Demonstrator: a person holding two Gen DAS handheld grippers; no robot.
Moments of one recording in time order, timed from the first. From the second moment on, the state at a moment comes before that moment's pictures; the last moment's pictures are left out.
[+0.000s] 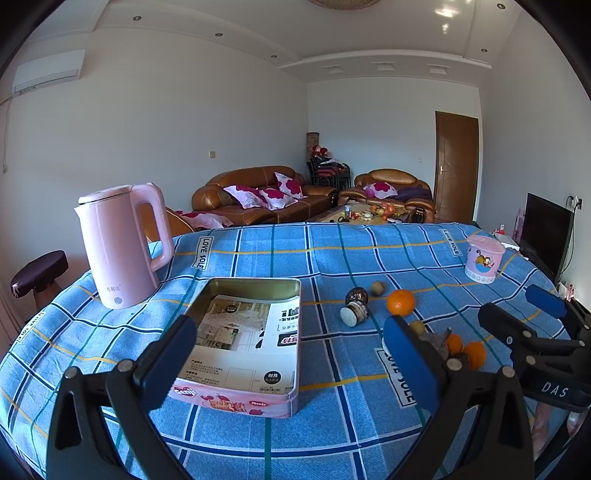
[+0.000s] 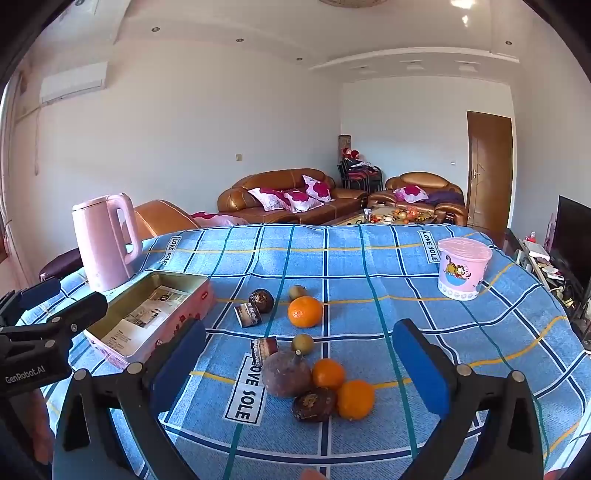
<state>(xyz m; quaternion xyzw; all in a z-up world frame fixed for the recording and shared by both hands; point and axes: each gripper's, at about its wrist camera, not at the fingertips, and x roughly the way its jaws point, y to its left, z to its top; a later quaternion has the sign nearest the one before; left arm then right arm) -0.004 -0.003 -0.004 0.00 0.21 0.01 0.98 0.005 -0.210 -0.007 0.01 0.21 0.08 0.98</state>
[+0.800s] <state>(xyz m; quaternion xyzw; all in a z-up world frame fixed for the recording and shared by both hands) -0.006 -0.001 -0.003 0.01 0.20 0.01 0.98 0.002 -0.210 -0.008 0.01 0.20 0.08 0.98</state>
